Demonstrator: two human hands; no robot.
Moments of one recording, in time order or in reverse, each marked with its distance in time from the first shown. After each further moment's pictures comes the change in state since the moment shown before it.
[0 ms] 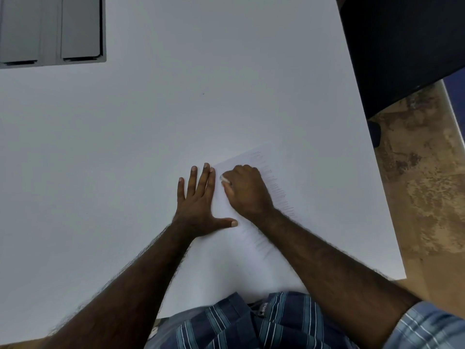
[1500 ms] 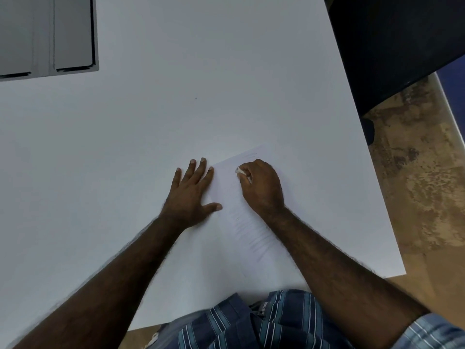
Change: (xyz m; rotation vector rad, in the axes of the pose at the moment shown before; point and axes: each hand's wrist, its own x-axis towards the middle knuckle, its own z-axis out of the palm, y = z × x) left_hand 0.023 -0.021 -0.021 0.054 0.064 0.147; right_hand -0.001 0.031 -0.019 0.148 0.126 0.277
